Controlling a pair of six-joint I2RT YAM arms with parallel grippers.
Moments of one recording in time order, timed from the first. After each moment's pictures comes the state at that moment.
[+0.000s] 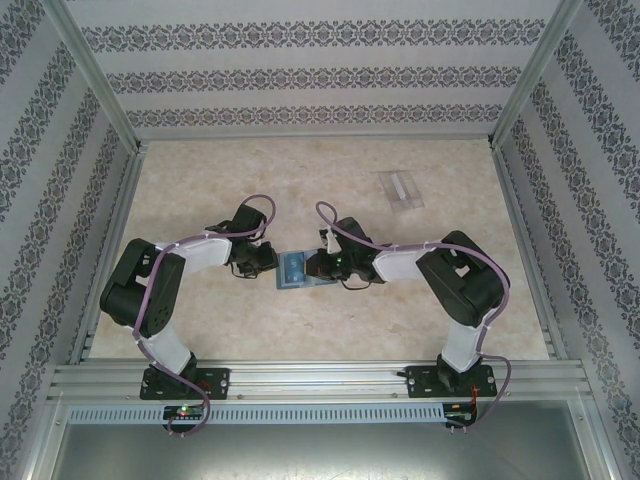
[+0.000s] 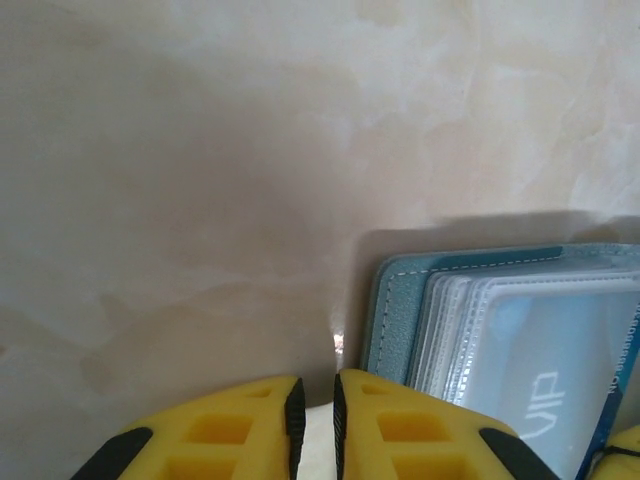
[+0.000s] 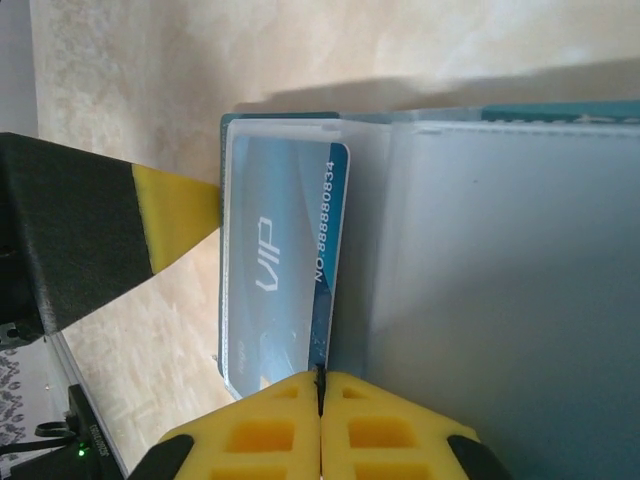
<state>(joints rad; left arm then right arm) -0.37 1.72 0.88 -0.36 0.27 -0.67 0.67 1.83 0.84 0.18 -0.52 0.82</state>
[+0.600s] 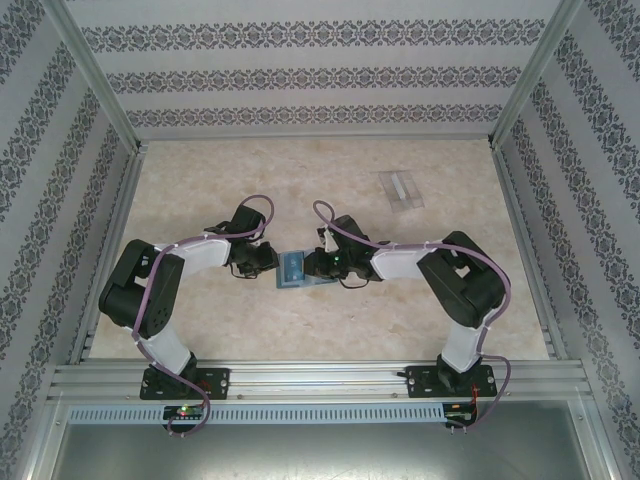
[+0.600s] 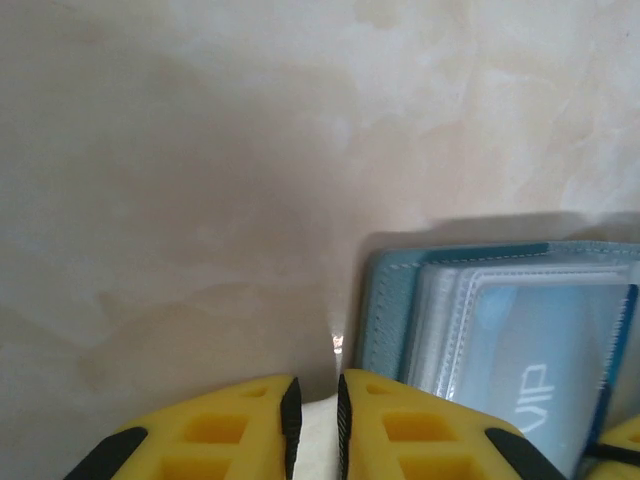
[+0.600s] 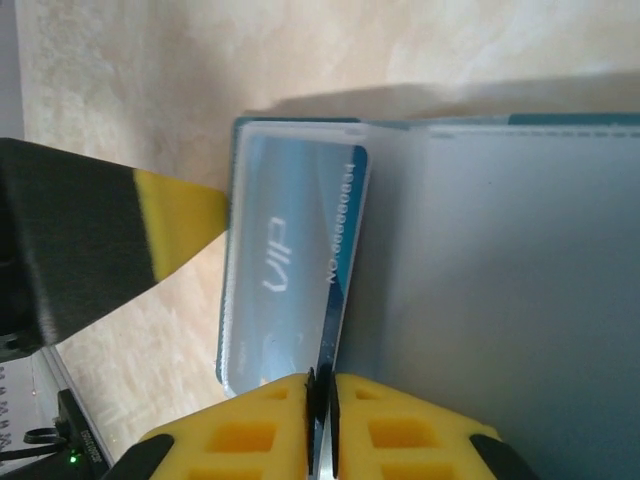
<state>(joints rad) -0.37 1.70 0.87 -0.34 0.29 -0.68 0.68 1.80 0.86 0.12 -0.48 0.81</state>
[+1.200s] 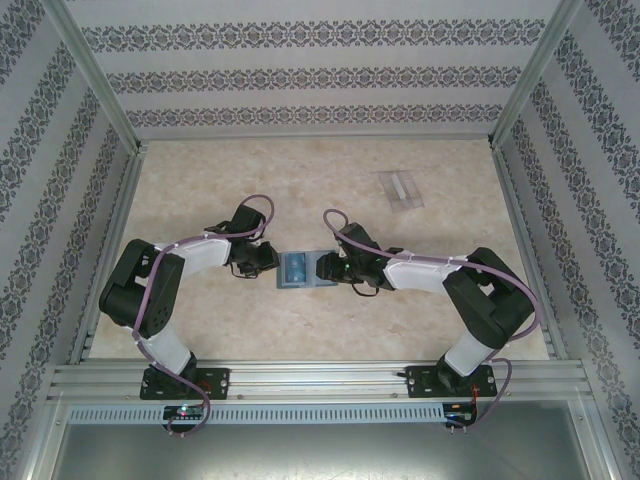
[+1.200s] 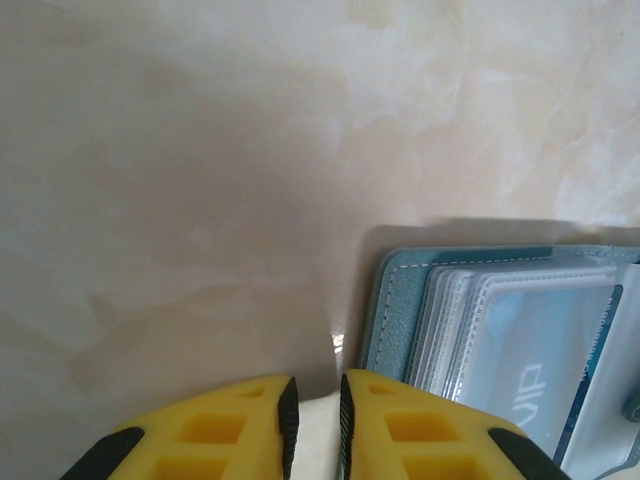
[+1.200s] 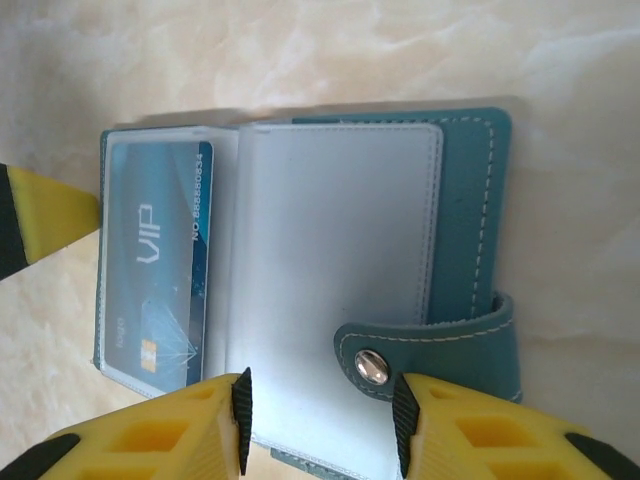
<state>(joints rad) -0.37 1.71 0.87 -0.34 0.29 -0.68 0.71 1.64 0.77 -0.04 -0.19 0.76</state>
